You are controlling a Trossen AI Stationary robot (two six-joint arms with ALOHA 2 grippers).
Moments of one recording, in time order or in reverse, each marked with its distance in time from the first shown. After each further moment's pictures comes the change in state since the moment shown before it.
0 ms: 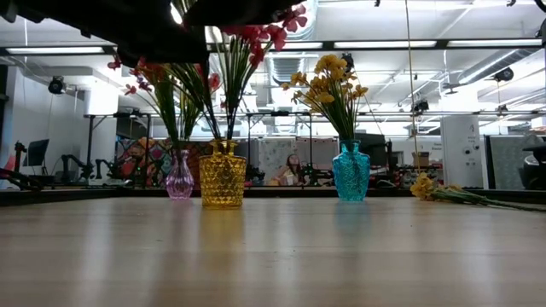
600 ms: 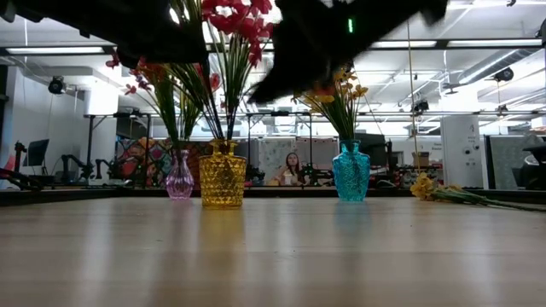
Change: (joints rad) left arm -0.001 0.000 0.000 -0.006 0.004 -0.020; right arm -0.032 -0.124 -0.248 -0.270 -0.087 0.432
